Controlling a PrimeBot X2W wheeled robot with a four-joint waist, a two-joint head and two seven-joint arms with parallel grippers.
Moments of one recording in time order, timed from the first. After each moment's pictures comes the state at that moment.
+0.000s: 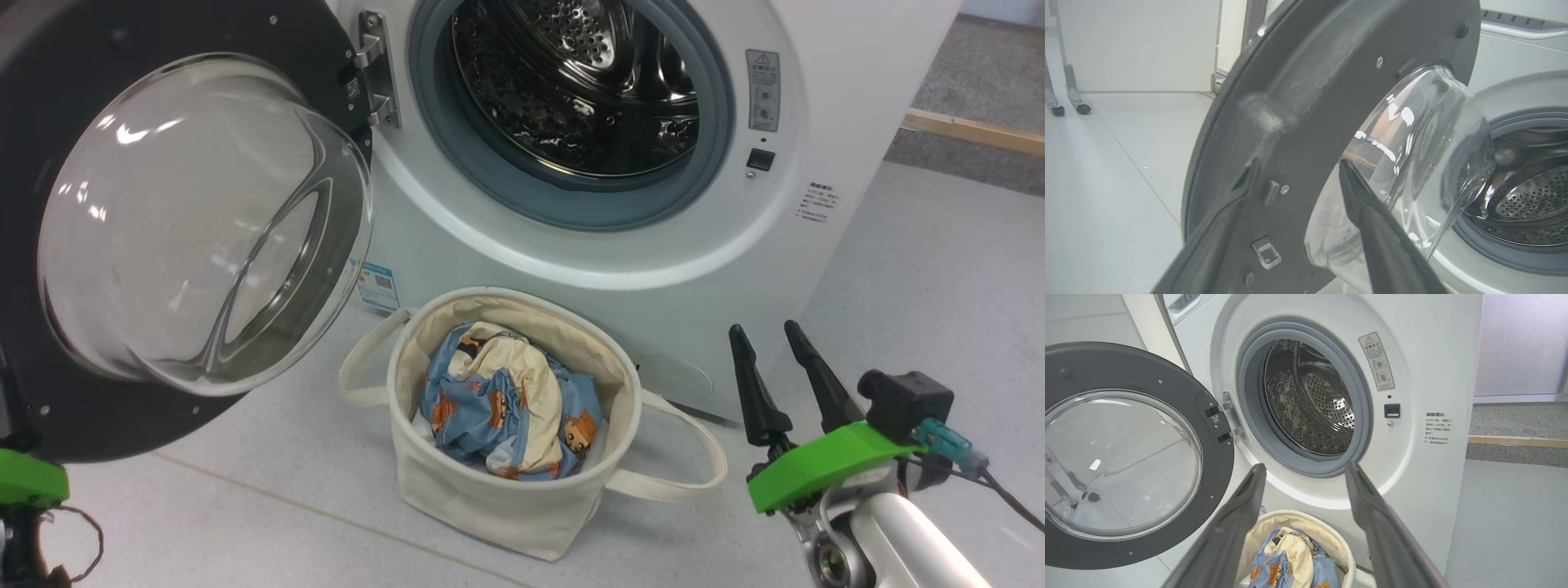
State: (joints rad) left arm -0.37 0.36 0.26 0.66 -0.46 -0.06 -0.25; right arm -0.24 -0.23 0.38 0.28 0.56 0.13 -0.25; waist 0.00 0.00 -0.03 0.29
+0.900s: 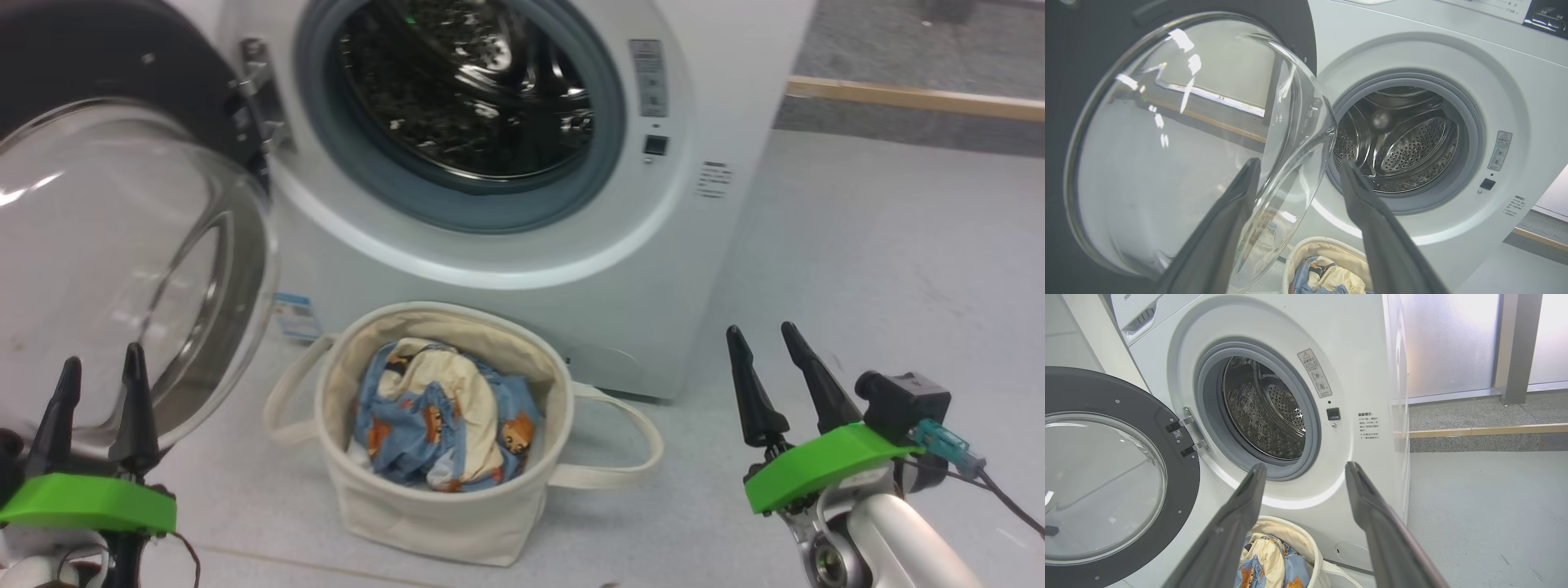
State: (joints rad) left arm -0.20 0.27 0.14 0.35 -0.47 -0.08 -0.19; right arm -0.24 -0.22 0.38 0.29 0.57 0.13 -0.25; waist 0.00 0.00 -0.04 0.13
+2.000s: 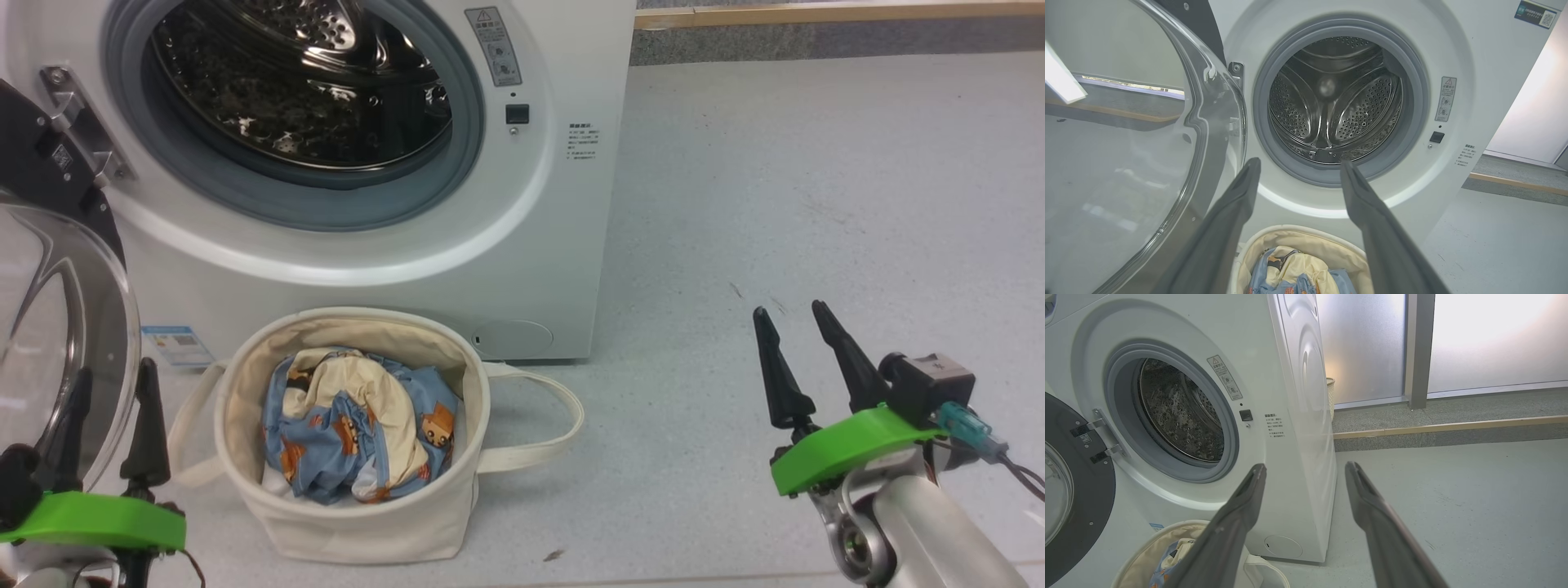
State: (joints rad) left arm -0.18 0.27 0.12 0.37 -0.41 -0.09 -0.25; right arm -0.27 -0.27 0.36 0.29 0.50 0.13 -0.25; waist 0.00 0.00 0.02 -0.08
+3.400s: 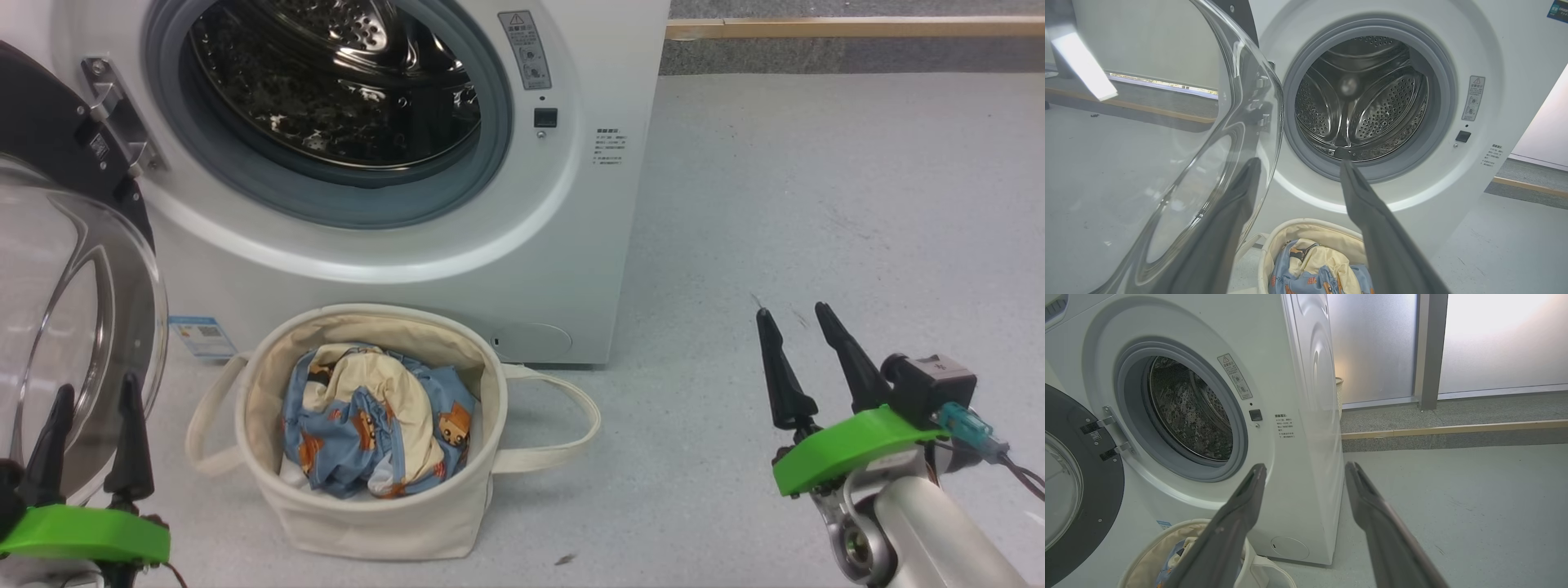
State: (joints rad) left arm -0.17 0.26 0.17 0.40 -0.38 -0.12 -0.25; right arm -0.27 -0.27 0.35 0.31 0.50 0.13 -0.25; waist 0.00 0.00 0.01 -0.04
